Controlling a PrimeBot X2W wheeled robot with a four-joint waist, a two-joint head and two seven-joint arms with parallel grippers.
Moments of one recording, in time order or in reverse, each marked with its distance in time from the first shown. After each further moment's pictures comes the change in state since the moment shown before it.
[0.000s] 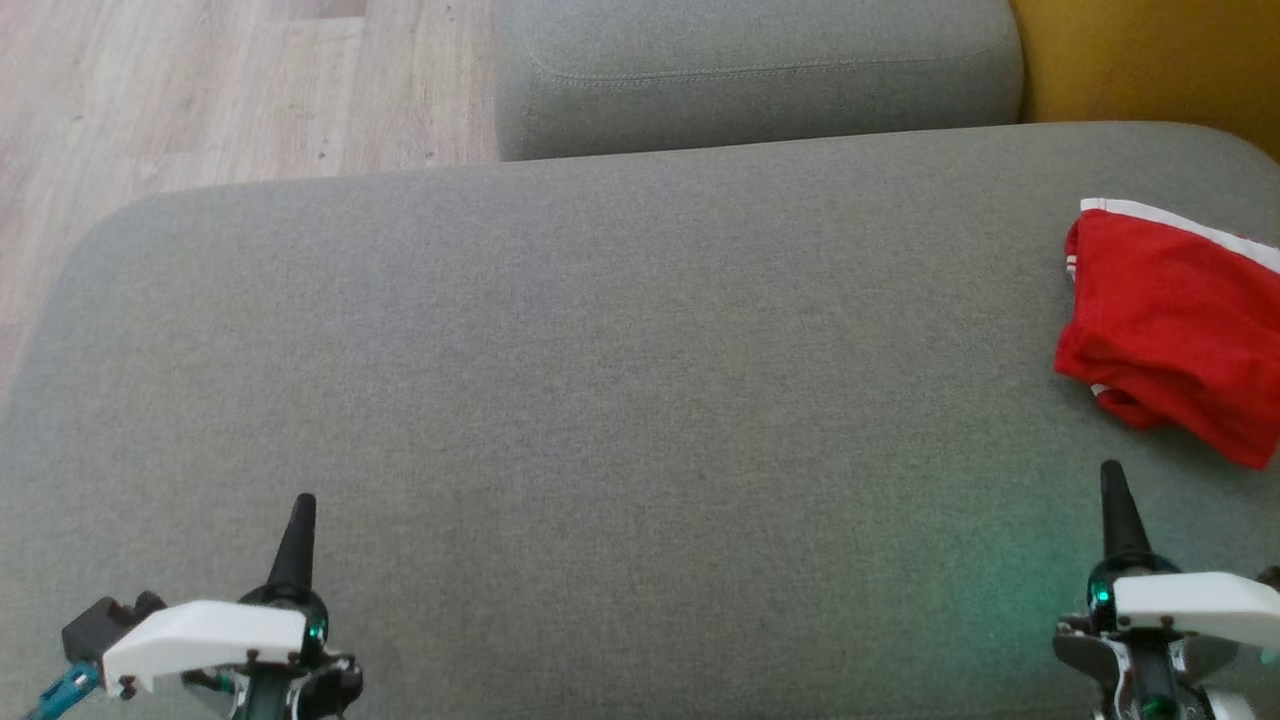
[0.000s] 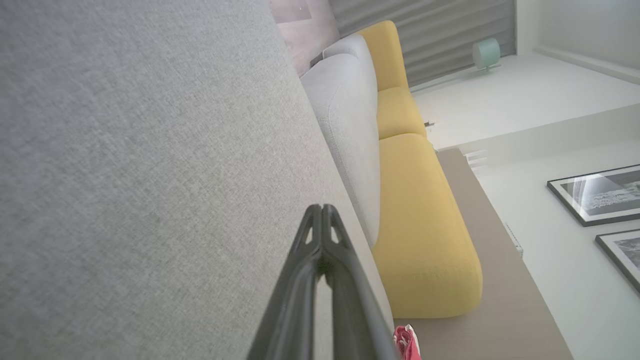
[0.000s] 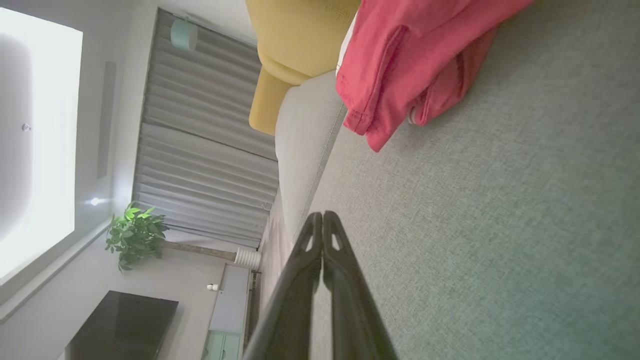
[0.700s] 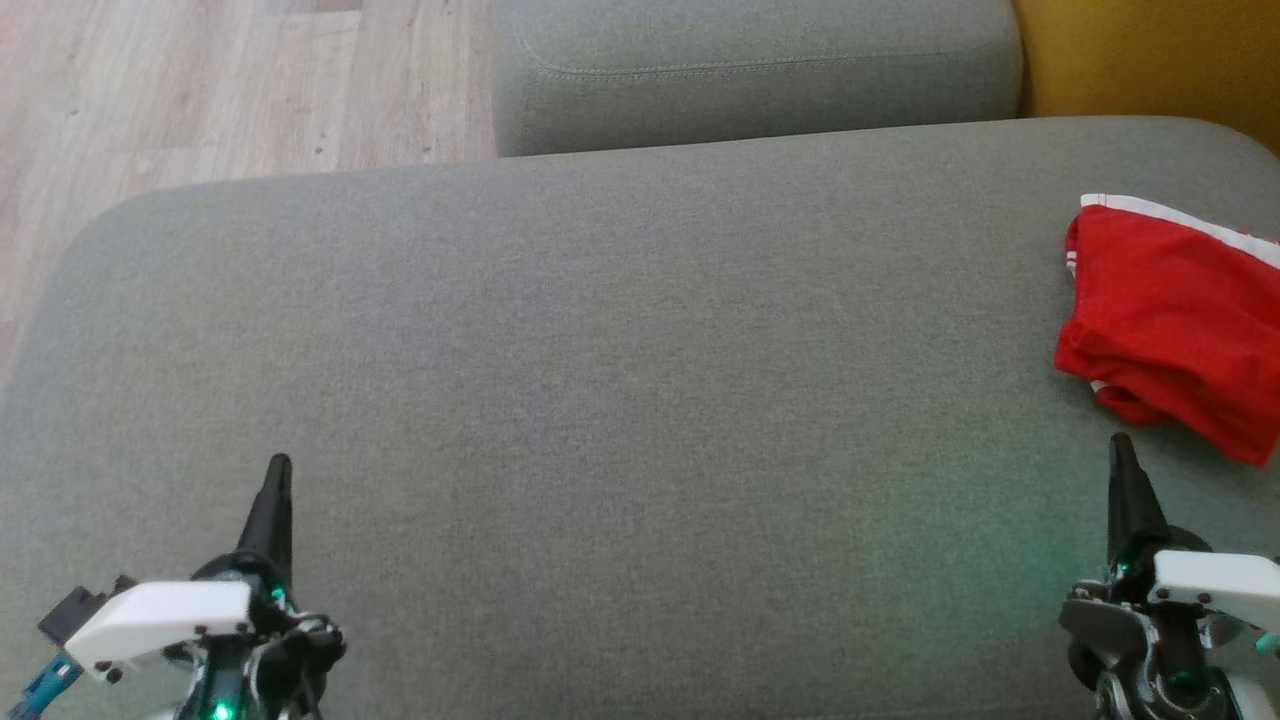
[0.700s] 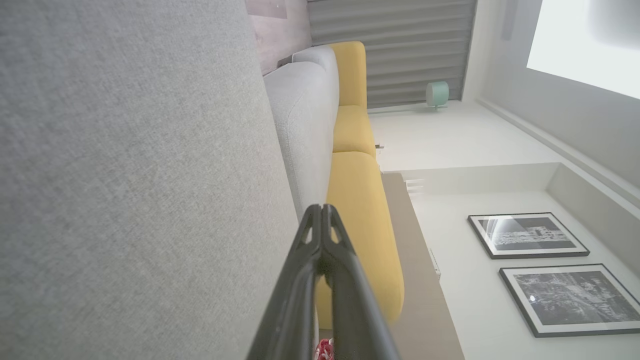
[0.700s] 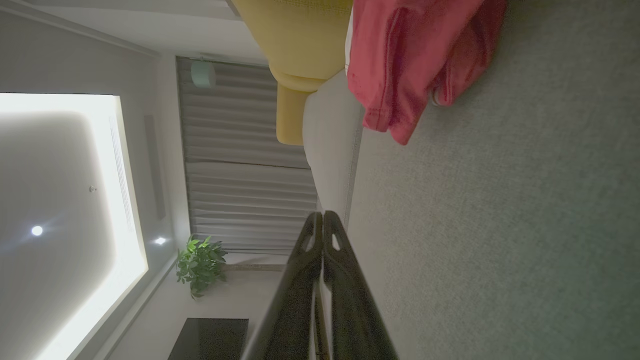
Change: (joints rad) left arm -0.045 -0.001 0.044 -0.003 -0.246 -0.048 0.061; right arm -0.036 0.000 -0.018 -0.015 0.259 0.000 0.060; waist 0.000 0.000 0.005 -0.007
